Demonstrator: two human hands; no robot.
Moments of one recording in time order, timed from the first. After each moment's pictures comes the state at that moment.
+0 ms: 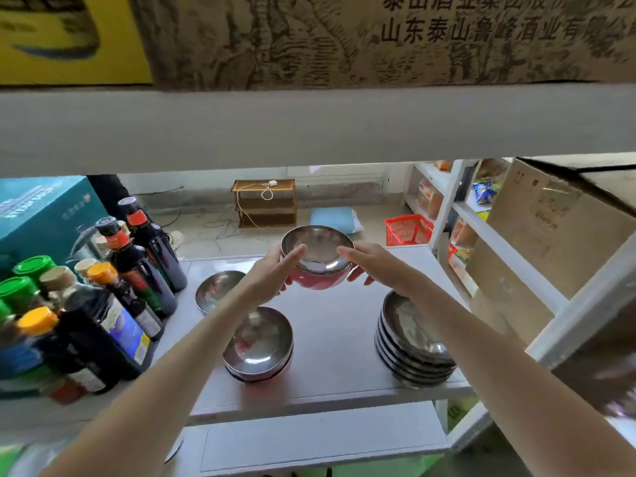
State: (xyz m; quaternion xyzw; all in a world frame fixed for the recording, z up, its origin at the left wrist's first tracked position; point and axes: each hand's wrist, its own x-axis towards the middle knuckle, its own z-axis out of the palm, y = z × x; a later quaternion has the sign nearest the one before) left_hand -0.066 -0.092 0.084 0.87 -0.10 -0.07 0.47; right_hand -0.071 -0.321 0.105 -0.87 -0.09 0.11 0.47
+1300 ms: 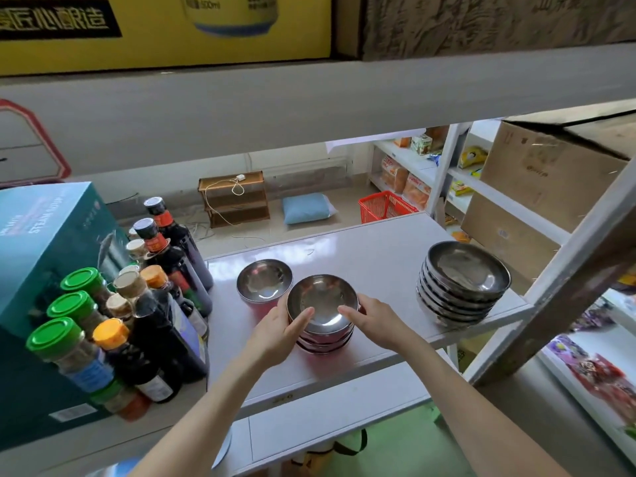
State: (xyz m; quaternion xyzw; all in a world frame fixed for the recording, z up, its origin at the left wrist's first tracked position) left_hand -0.131 0.034 0.000 0.91 -0.15 -0.12 0.37; right_hand -0.173 -0.185 0.009 -0.91 0.05 0.06 0.41
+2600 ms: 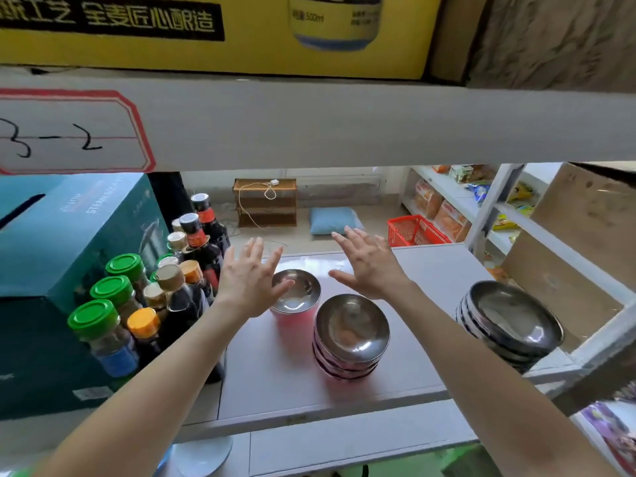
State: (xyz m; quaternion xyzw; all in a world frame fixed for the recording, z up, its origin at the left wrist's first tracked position) left_hand -0.057 0.094 0.065 0.98 -0.14 0.12 -0.10; right_hand -0.056 -0.152 0.077 -0.99 -0.14 -0.09 -0.01
